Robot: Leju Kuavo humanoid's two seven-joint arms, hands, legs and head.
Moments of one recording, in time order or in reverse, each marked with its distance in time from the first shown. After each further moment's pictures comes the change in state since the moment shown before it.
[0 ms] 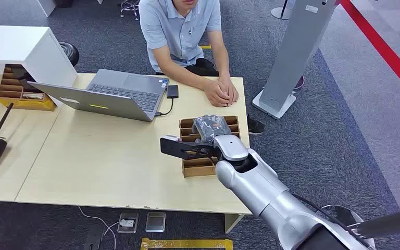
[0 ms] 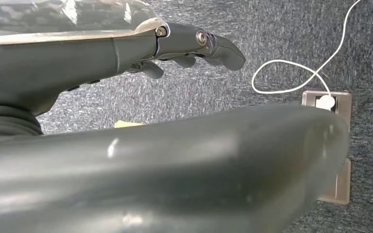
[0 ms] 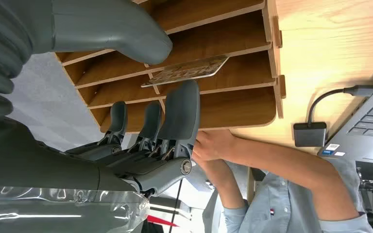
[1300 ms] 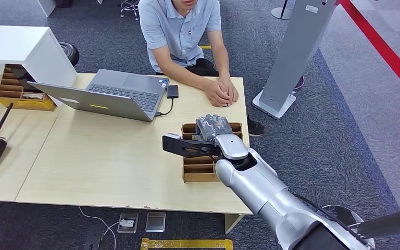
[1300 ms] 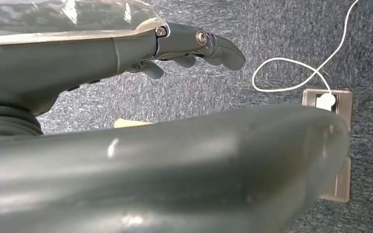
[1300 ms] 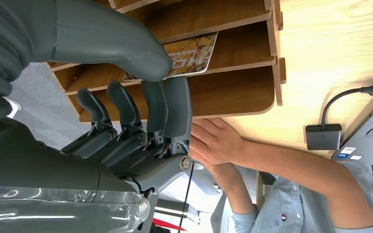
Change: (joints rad) left arm 0.001 0.000 0.000 0.000 0.005 -0.009 0.000; right arm -0.016 0.015 -0.002 0.052 -0.008 -0.017 0.013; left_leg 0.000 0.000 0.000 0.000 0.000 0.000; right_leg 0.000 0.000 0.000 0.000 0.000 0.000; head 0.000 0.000
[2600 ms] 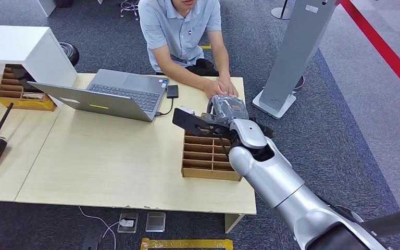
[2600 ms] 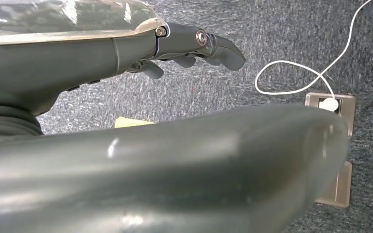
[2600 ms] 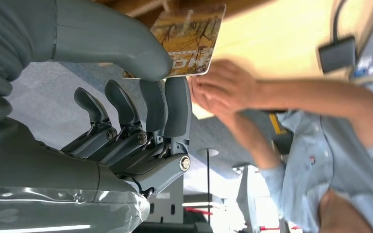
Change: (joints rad) left arm 0.012 0.000 0.000 0.000 0.032 0.003 -0.016; right arm -0.001 -0.097 -0.101 -0.250 -0.053 -0.013 0.116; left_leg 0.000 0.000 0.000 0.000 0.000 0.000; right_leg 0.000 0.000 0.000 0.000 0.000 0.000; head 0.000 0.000
